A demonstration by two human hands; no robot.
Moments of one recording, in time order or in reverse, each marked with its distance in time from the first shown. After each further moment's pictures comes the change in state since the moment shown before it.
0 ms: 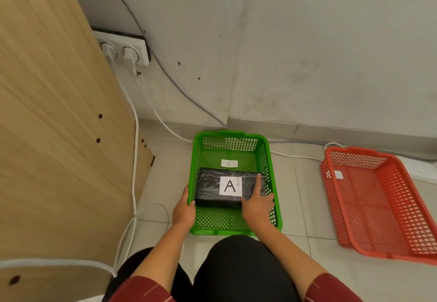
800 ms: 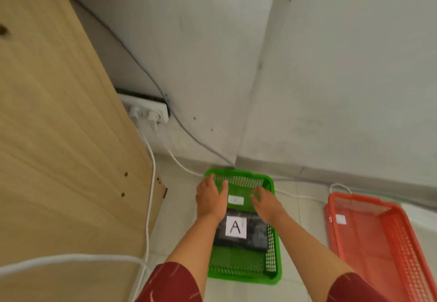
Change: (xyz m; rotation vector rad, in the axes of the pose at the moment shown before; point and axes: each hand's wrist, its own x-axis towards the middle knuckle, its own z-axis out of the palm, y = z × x) left_hand -0.013 0.190 -0.028 0.232 0.216 0.234; right_hand 0.042 -0.091 -0.139 -0.117 -0.237 -0.366
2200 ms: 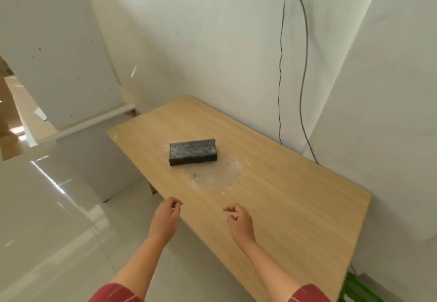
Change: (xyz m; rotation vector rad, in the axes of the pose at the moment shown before) left_hand -0.360 -0.098 -0.858 -0.186 0.556 -0.253; right_hand -0.494 -0.733 -0.020 0.399 -0.169 -0.546
